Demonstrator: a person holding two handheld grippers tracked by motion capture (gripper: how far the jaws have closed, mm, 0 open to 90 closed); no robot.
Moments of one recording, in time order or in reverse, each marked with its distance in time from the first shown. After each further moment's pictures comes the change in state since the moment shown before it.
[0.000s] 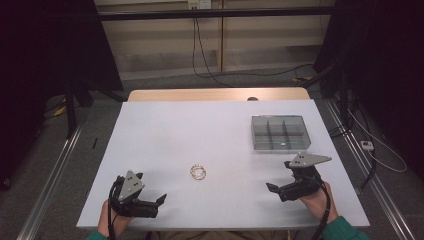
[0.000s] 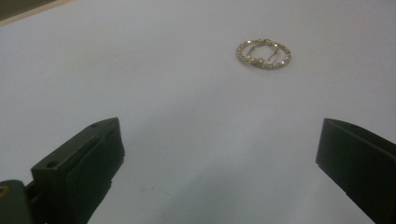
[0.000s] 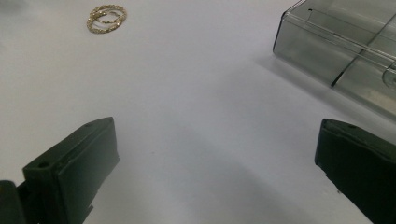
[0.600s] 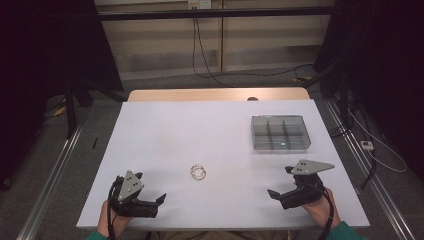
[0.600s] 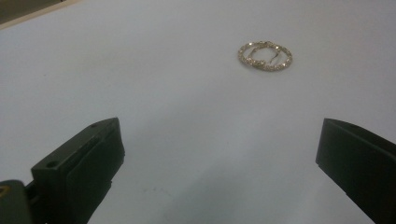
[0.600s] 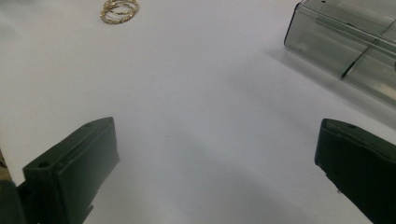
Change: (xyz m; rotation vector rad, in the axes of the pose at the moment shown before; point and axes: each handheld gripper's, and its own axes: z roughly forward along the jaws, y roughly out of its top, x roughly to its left) left arm 0.000 0.000 -0.001 -0.011 0.010 -0.002; right arm 0.011 -0.011 -0.007 -0.010 0.015 -0.026
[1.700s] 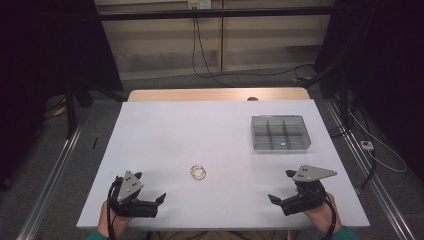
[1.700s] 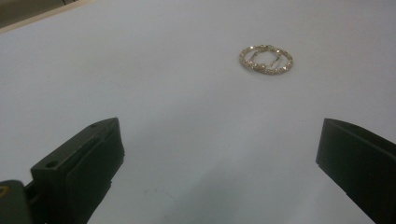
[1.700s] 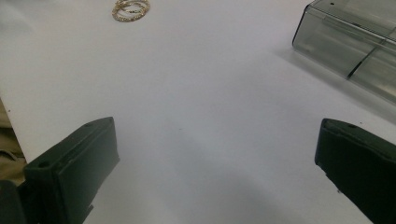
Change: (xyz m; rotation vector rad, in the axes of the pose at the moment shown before) left arm 0.000 -0.001 -0.001 -0.016 0.007 -0.008; right arm 0.011 -0.007 -0.007 -0.017 -0.001 -0.027
